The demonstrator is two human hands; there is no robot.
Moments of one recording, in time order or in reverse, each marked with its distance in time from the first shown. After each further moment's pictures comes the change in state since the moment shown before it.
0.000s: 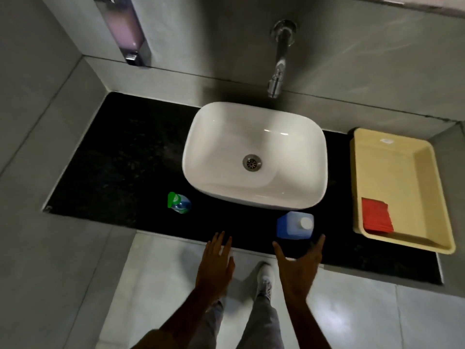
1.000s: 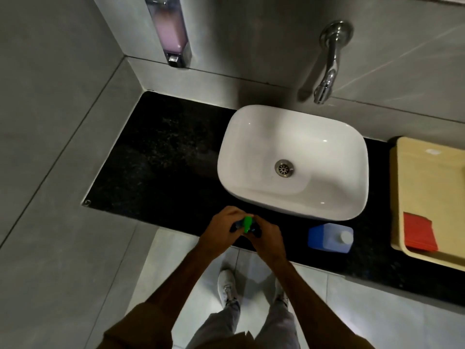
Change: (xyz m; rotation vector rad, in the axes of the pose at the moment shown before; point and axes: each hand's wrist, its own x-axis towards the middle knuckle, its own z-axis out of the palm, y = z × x) left_hand 0.065 -0.044 -0.133 -0.392 0.073 0.194; right_hand -0.010 -0.086 0.127 -0.248 -0.695 -0.458
